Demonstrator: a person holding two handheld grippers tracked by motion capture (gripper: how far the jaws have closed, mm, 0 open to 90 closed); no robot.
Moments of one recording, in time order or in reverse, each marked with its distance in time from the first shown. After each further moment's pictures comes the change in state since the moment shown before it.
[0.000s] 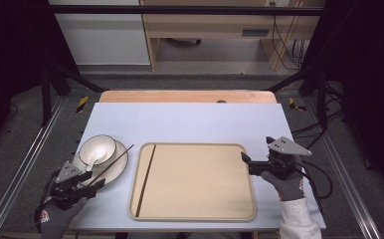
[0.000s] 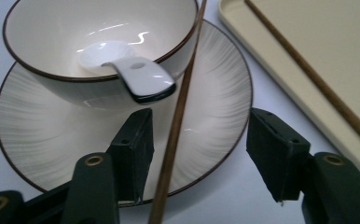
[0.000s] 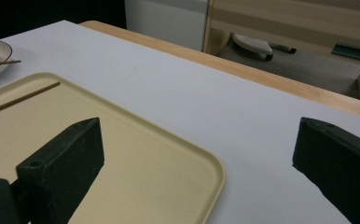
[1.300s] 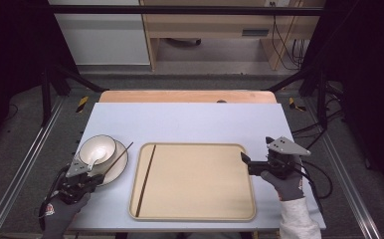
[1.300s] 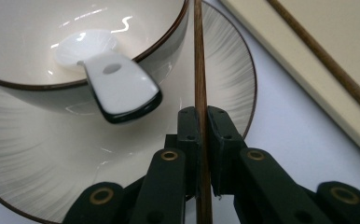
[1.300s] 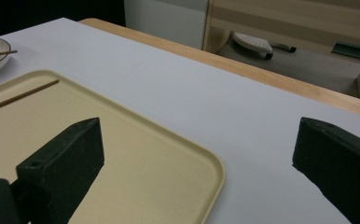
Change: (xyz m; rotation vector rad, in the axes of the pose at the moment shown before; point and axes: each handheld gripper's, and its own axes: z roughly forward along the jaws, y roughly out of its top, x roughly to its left) left arm -0.007 0.010 0.010 0.066 -0.033 0.051; right arm 0.000 -0.001 0.001 0.006 -0.001 -0.003
